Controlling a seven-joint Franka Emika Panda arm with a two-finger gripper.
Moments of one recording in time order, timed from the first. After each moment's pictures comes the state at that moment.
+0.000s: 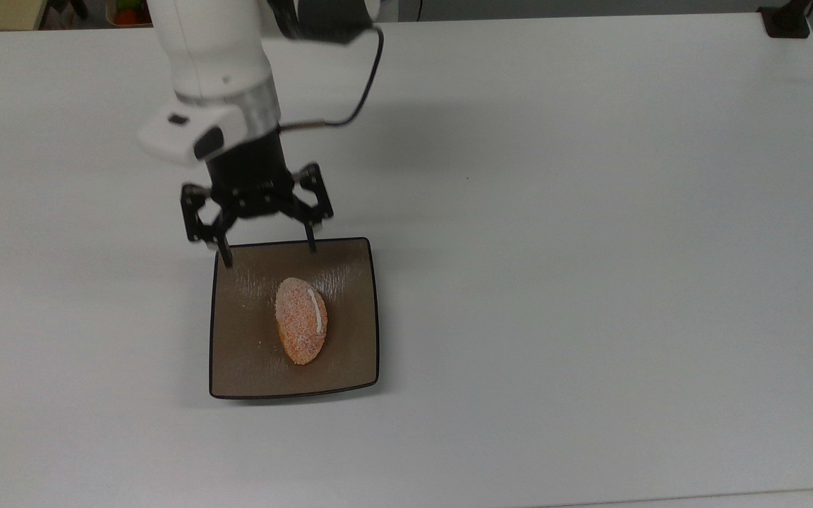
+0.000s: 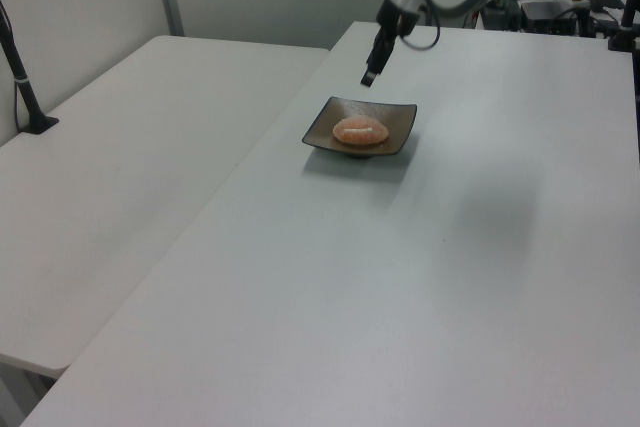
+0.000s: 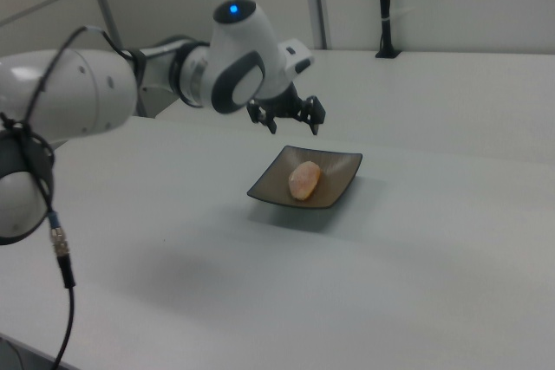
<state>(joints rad) -0.04 0.41 0.03 -1.53 0.15 2.38 -0.39</state>
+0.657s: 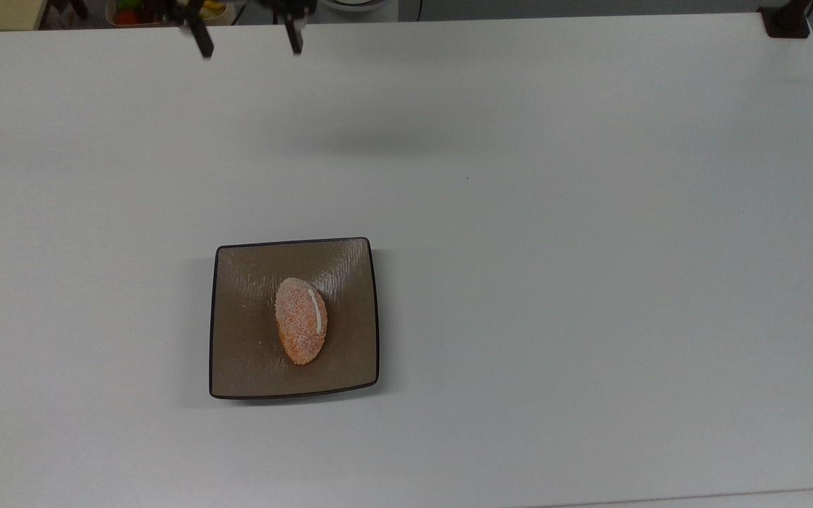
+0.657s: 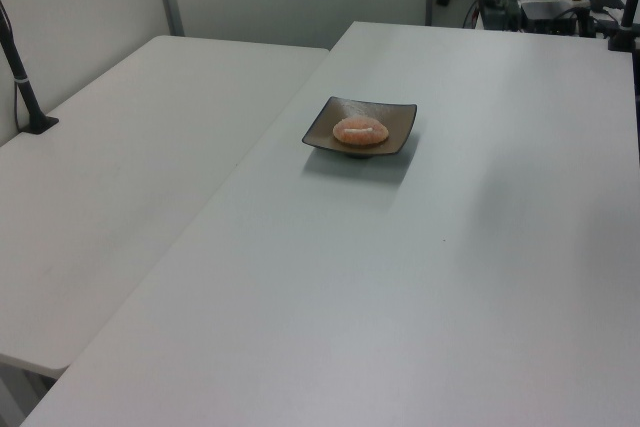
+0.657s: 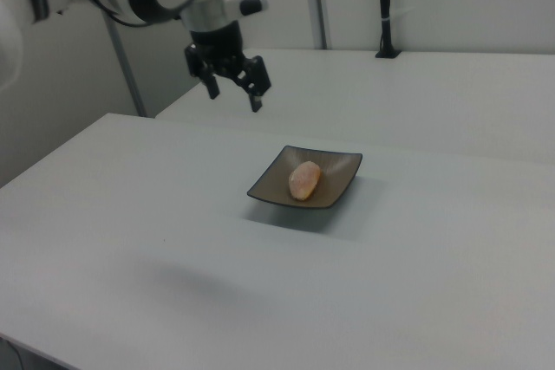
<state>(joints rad) -0.06 0.05 -0.01 -1.54 0.14 1.77 -0.10</state>
